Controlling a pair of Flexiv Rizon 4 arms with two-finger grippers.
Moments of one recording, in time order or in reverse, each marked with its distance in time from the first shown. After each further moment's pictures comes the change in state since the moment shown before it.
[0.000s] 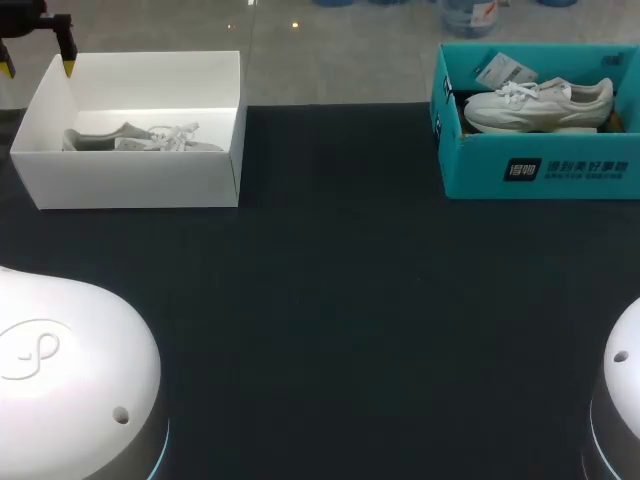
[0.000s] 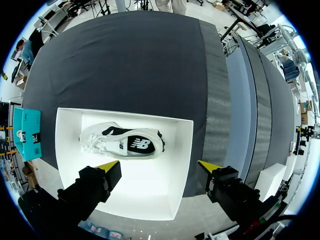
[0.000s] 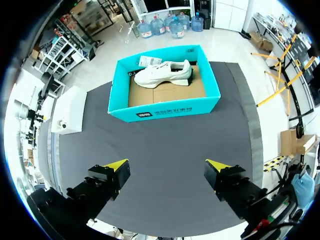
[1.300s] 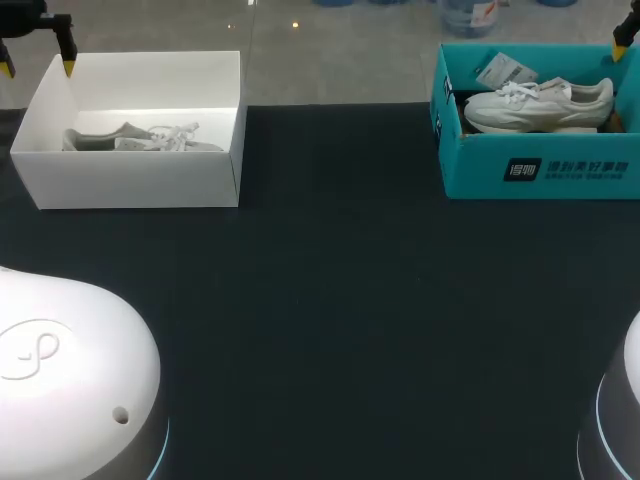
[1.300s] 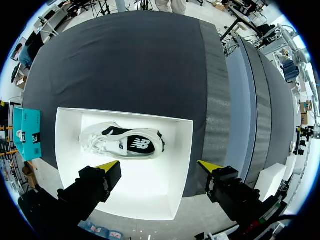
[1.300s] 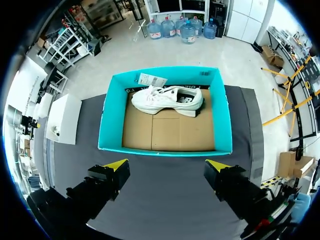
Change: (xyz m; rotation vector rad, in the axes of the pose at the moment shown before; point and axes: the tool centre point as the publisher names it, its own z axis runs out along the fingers) left arm 0.000 0.000 0.000 0.000 0.000 0.000; right arm -0.004 0.138 0.069 -0.005 -0.005 -0.080
